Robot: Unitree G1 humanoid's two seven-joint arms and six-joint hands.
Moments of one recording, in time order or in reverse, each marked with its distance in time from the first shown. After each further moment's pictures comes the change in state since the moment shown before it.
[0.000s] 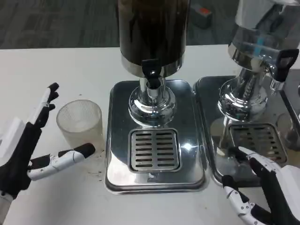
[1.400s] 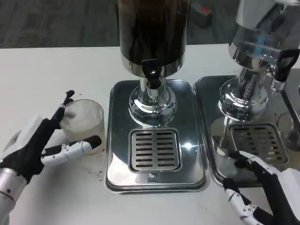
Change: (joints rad) left arm -0.277 0.030 -0.130 0.433 -0.099 -0.074 -0.092; right arm 0.015 -0.007 -0.006 -0.007 0.040 0.010 0.024
